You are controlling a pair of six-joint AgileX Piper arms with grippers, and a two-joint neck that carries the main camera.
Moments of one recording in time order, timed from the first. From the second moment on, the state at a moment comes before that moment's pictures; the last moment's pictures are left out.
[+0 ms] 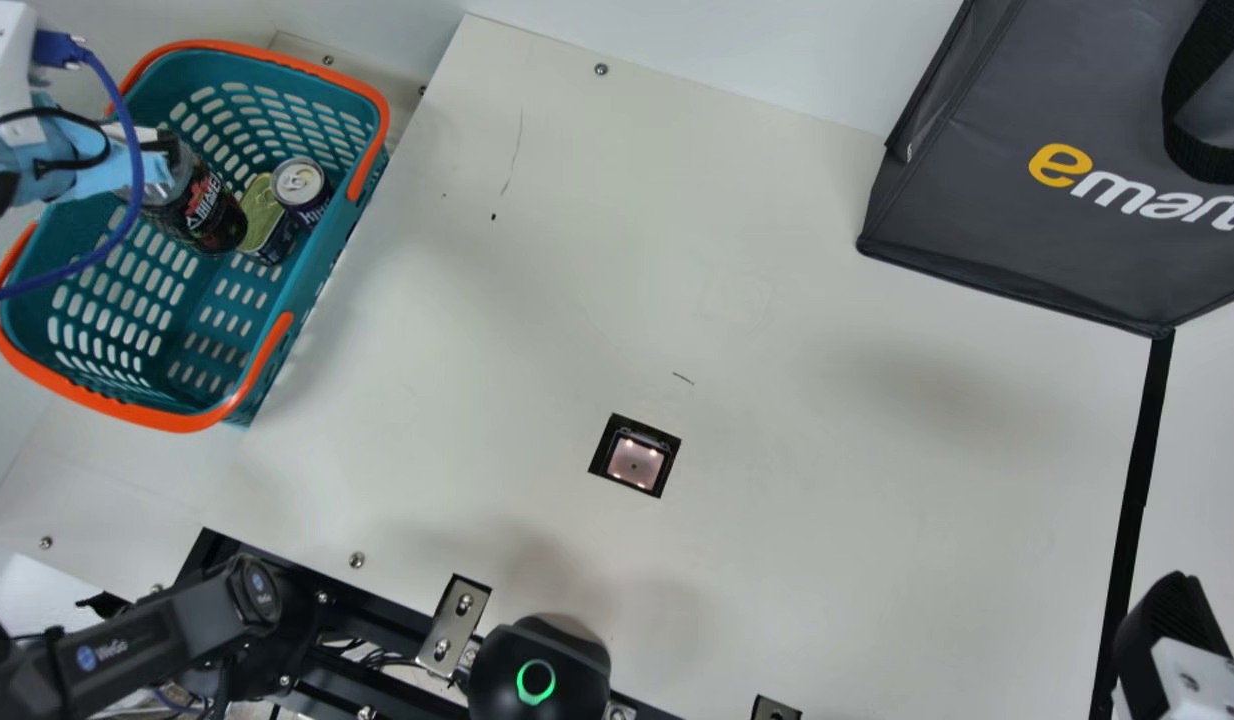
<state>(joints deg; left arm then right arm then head) 44.1 80.9 -60.8 -31.6 41.2 51.2 0.7 42.7 -69.8 -0.8 69.6 -2.3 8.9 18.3</state>
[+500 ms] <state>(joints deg) 42.2 79.1 -69.7 -31.9 47.8 45.6 0.7 42.7 -69.8 -0.8 69.6 -2.3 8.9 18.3</state>
